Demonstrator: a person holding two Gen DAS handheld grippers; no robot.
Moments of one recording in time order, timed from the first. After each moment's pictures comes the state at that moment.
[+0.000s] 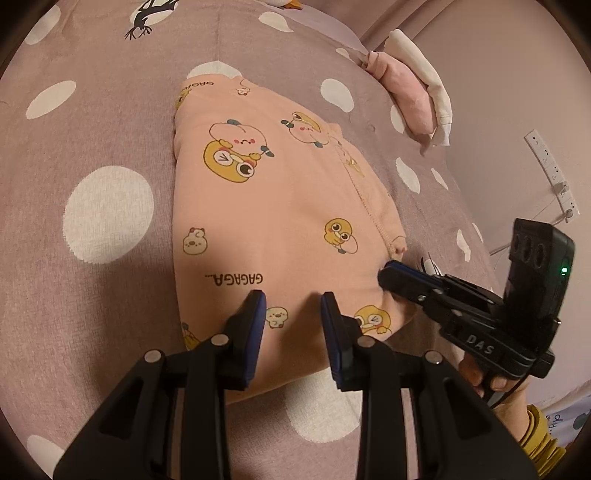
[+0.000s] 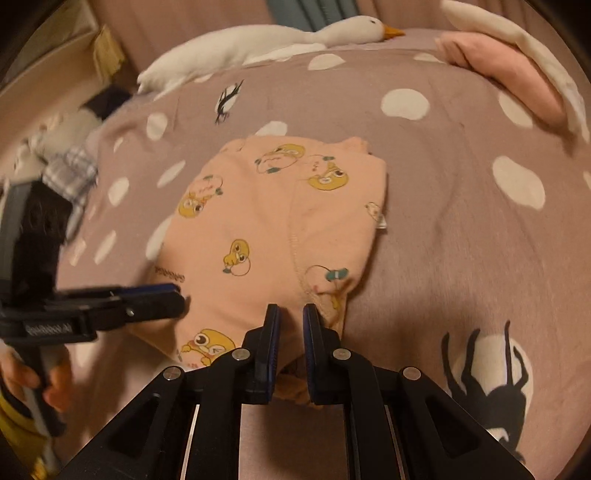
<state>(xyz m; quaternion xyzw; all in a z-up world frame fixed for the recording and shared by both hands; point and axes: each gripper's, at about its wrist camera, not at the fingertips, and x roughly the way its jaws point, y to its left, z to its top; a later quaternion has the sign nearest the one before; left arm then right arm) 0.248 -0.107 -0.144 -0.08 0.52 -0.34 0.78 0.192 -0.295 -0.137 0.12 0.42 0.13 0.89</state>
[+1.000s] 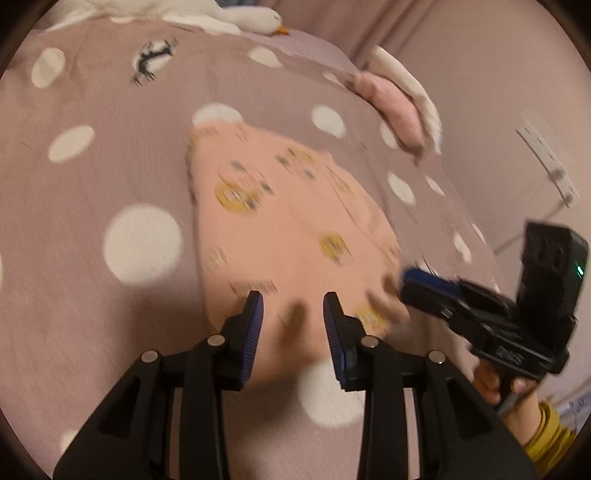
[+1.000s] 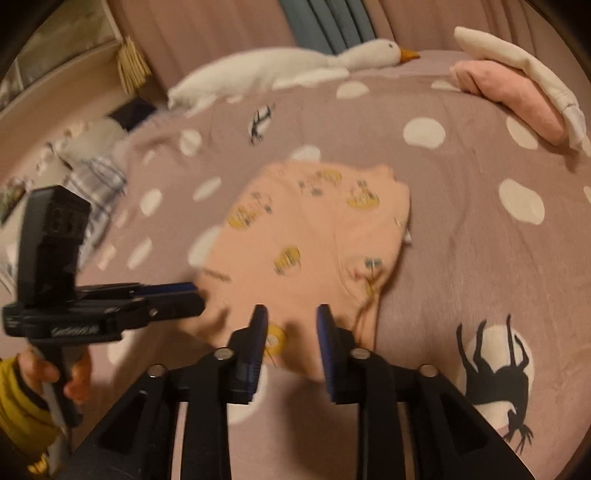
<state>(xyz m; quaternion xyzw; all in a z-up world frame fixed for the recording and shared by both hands) 0.244 -0.087 -0.113 -0.06 0.47 -0.33 0.82 0.169 -0.288 -0.114 0.15 0.37 0.17 0.90</state>
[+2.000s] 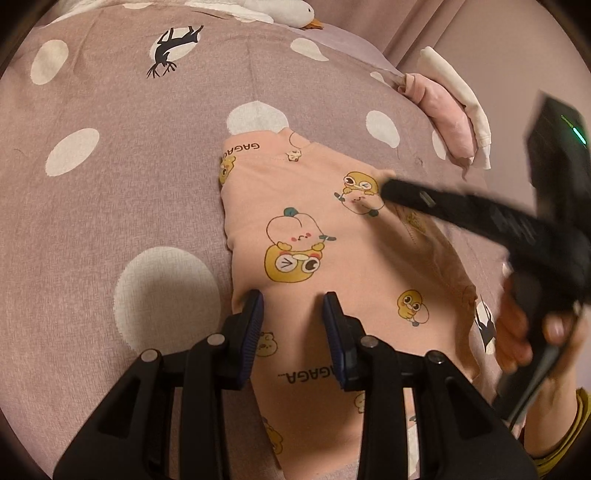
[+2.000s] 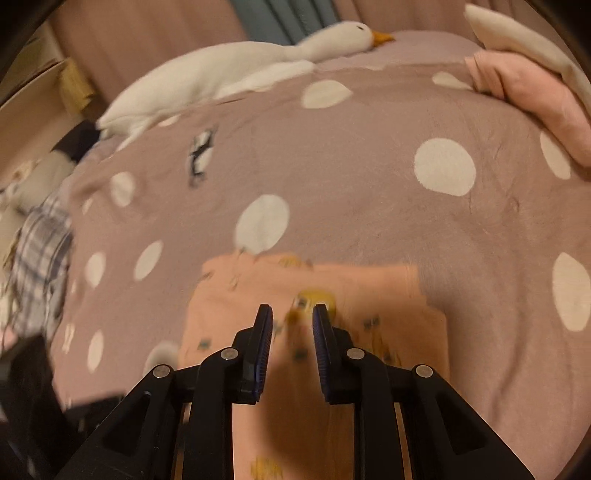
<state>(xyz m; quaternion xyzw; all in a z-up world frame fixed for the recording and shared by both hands) 0.300 -0.104 -0.139 -0.04 0.49 -0.28 0.83 0.284 -0.269 -0.108 0.14 0.41 0.11 0.89</state>
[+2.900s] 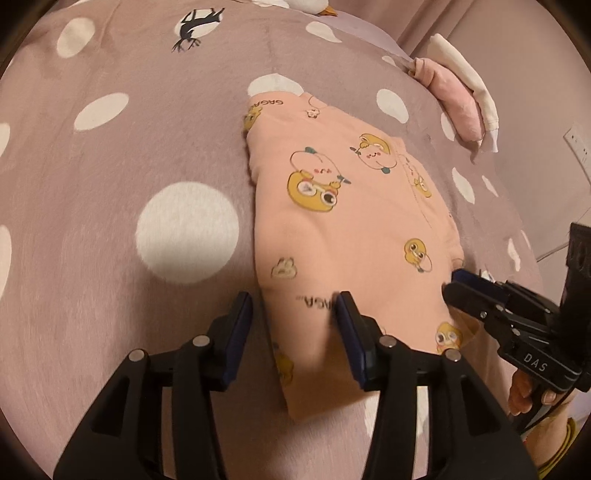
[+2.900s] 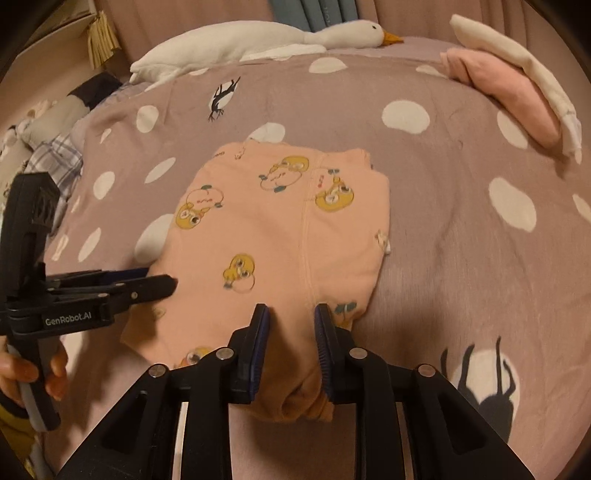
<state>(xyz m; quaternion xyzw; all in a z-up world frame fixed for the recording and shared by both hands) 0.270 -0.085 -0.145 -0.04 0.51 -0.26 0.82 0.203 -0.281 -0.133 0.10 0.44 0.11 0.89</state>
